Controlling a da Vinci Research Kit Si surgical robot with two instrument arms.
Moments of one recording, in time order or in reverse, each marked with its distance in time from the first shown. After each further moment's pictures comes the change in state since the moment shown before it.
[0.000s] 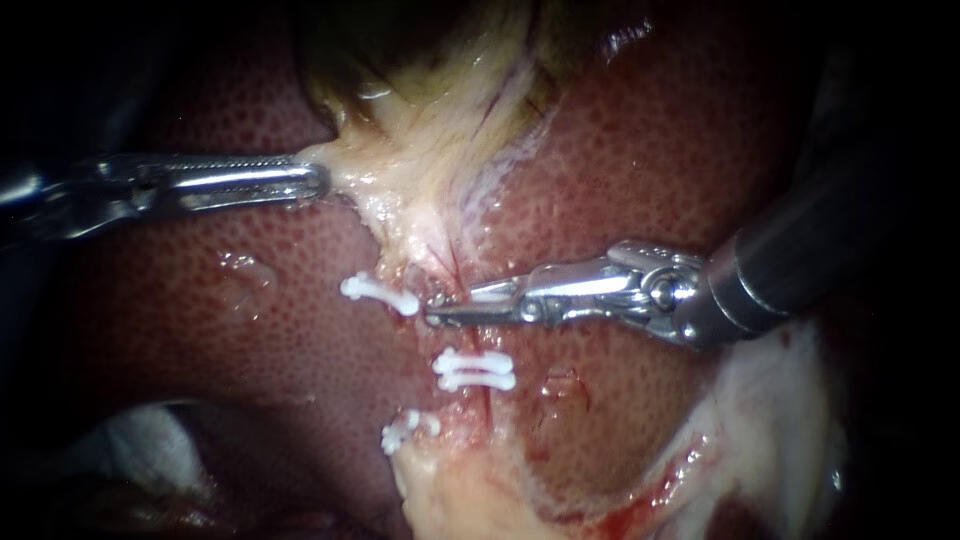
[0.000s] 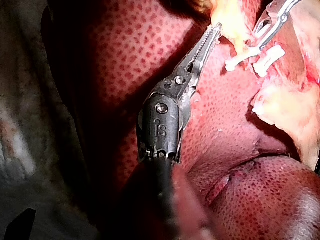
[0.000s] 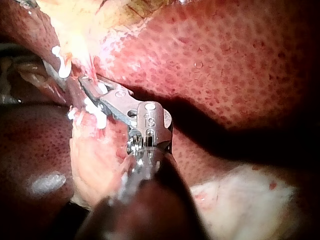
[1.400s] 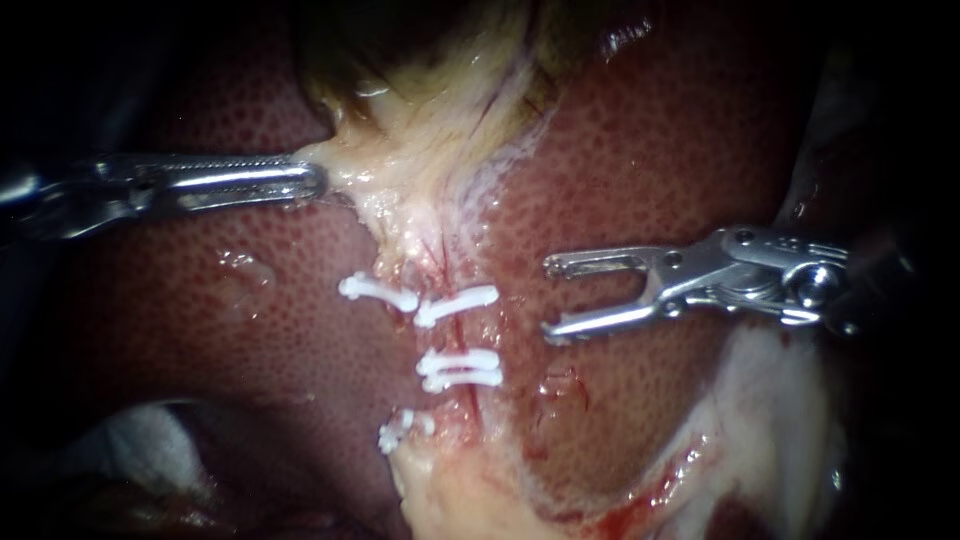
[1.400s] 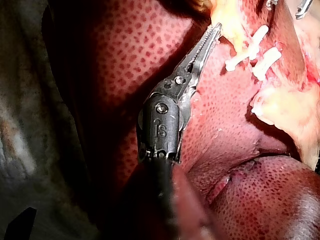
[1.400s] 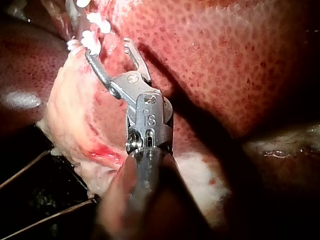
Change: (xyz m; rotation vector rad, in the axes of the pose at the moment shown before) right arm 0.002 -0.005 -0.012 0.024 -0.007 -0.473; left arm 0.000 0.000 0.000 -0.001 0.000 0.000
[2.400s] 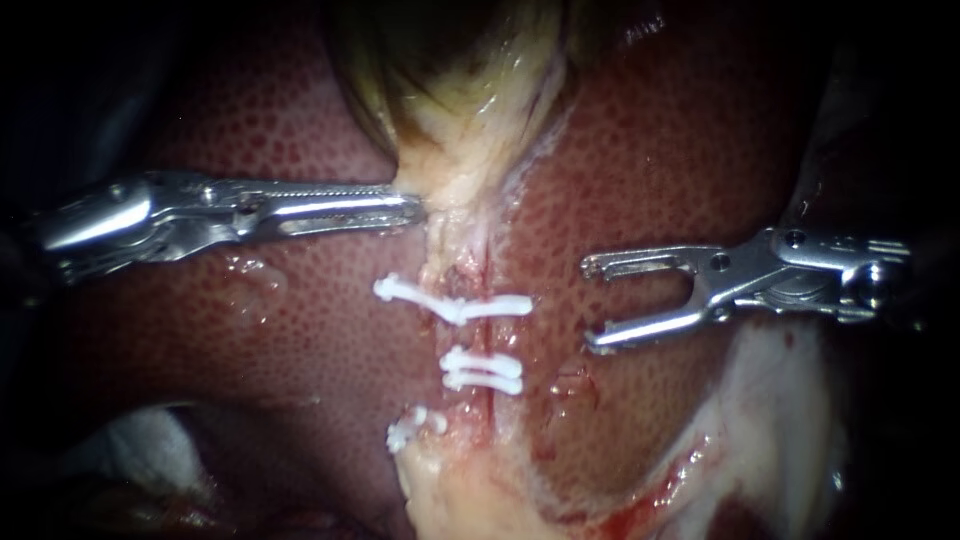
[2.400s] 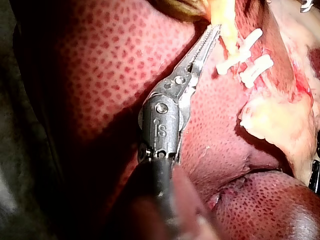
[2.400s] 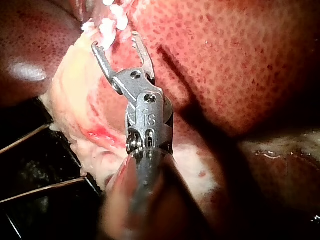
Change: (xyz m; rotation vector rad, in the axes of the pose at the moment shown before) right arm 0.001 -0.001 -0.002 0.014 -0.003 -0.052; left arm -0.003 0.002 0.010 -0.031 -0.015 0.022
